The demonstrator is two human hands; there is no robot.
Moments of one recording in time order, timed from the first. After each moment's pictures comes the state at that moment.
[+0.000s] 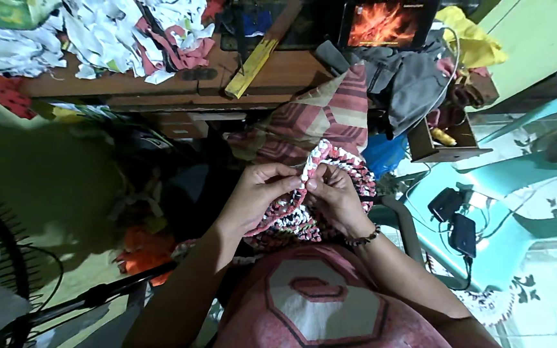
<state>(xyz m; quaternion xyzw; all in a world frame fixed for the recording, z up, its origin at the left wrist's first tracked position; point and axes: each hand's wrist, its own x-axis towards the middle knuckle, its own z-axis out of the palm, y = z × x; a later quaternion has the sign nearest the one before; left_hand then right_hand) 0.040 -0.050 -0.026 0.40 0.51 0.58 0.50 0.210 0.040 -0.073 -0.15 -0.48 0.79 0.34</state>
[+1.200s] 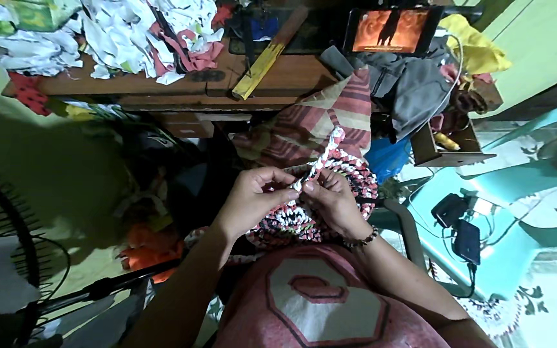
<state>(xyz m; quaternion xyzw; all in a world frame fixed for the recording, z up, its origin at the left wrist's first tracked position) 0.033 -0.067 -0.018 0.46 0.58 0.52 0.43 0.206 0.037 -0.076 -0.16 -0.51 0.79 0.32</state>
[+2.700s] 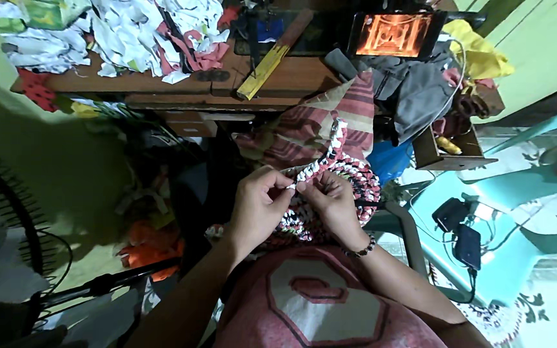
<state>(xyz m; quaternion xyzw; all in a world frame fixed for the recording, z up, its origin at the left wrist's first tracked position) 0.052 -0.075 -0.023 0.52 0.66 0.50 0.20 0.200 0.021 -0.064 -0.27 -0.61 0.64 0.38</state>
